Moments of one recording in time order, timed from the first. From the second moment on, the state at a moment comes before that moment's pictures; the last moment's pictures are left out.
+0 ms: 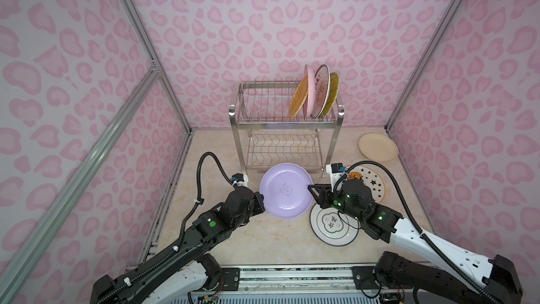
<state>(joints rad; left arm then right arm) -0.78 0.86 0.65 -0.43 -0.19 -0.95 0.79 0.98 0.66 -0.08 0.02 0.64</state>
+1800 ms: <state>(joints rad) -0.78 0.39 0.76 -0.52 -0.29 -0.66 0.92 0.88 0.95 -0.15 0.40 0.53</state>
